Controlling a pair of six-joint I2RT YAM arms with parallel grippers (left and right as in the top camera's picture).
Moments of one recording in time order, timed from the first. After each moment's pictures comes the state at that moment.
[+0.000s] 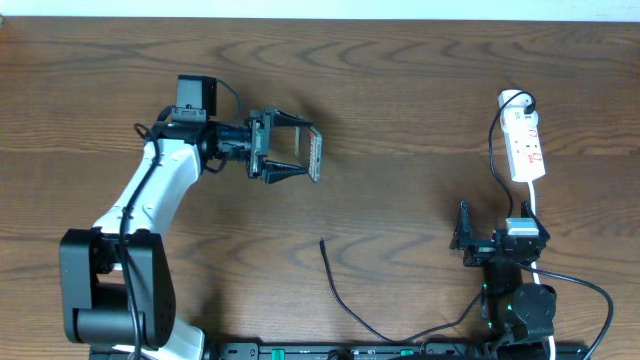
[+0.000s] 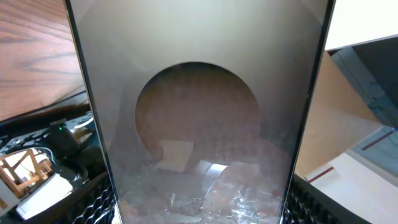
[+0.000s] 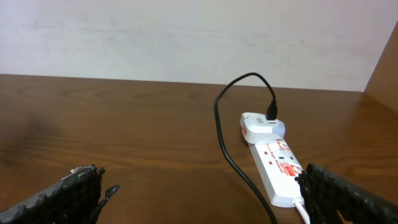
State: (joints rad) left arm -0.07 1.71 1.14 -0.49 1.31 -1.37; right arm 0.12 0.01 0.01 -0.06 0.13 -0.03
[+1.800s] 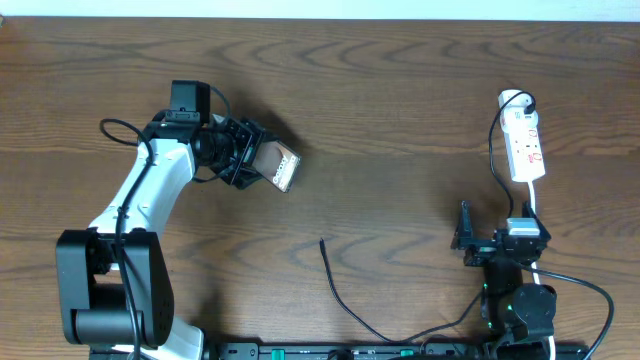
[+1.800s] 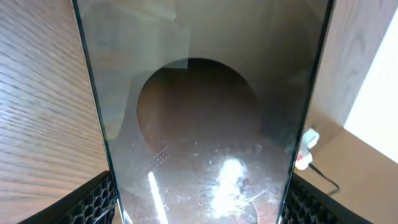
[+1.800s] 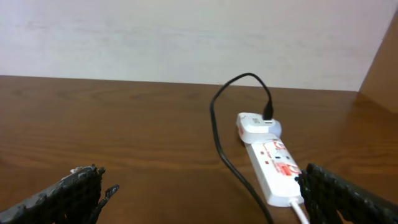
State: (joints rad) left arm -0.04 1.71 1.14 -0.63 0.62 -1.06; right arm 0.12 0.01 0.01 -0.06 0.15 -0.03
